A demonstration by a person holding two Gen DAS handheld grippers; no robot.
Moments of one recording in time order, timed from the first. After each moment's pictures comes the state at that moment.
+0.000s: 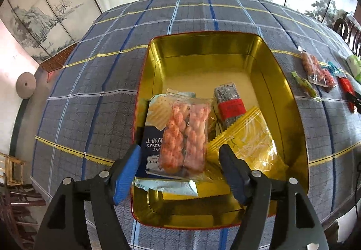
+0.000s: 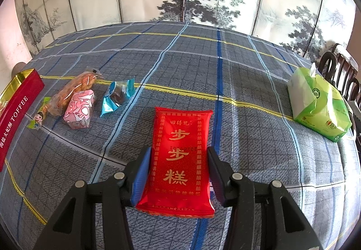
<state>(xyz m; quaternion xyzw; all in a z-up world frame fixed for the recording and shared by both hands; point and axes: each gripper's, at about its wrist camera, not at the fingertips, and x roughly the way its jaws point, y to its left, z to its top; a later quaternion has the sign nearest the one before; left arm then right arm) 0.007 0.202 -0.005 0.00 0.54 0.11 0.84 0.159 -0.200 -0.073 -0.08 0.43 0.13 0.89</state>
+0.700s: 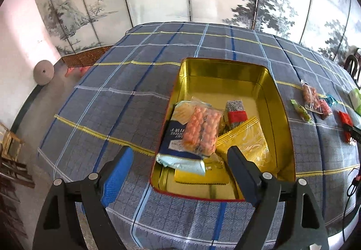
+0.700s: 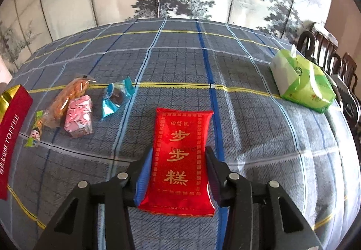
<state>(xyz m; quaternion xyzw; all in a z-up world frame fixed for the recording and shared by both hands) -0.048 0.200 0.026 -0.05 0.45 0.19 0.87 0.145 -0.185 -0.066 -0.04 0.45 0.05 0.89</state>
